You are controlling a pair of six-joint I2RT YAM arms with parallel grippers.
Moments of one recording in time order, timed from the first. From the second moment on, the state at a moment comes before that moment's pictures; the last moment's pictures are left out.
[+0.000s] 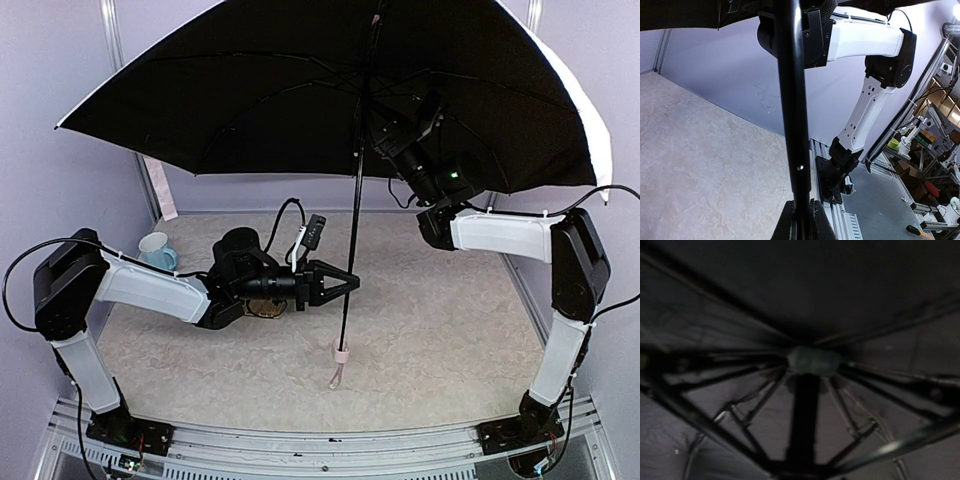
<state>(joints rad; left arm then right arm) -0.89 1.76 0.92 0.90 0.67 -0.51 0.62 1.84 1.38 1.31 -0.31 0.97</state>
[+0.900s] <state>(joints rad) -0.89 1.74 0.92 0.90 0.68 -0.52 0.62 1.84 1.38 1.32 -0.31 1.01</state>
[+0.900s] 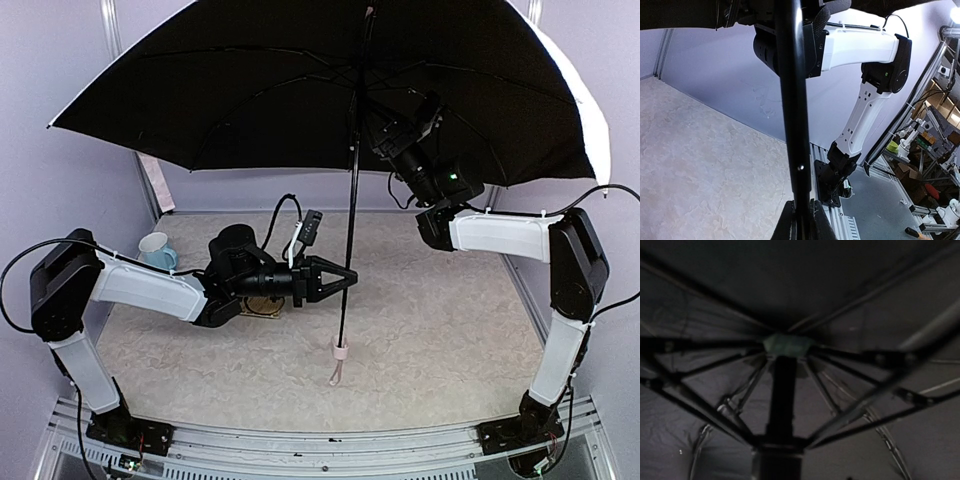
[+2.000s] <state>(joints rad) -0.88 1.74 0.92 0.91 0.68 -0.52 0.62 1.86 1.43 1.29 -0.33 0.98</state>
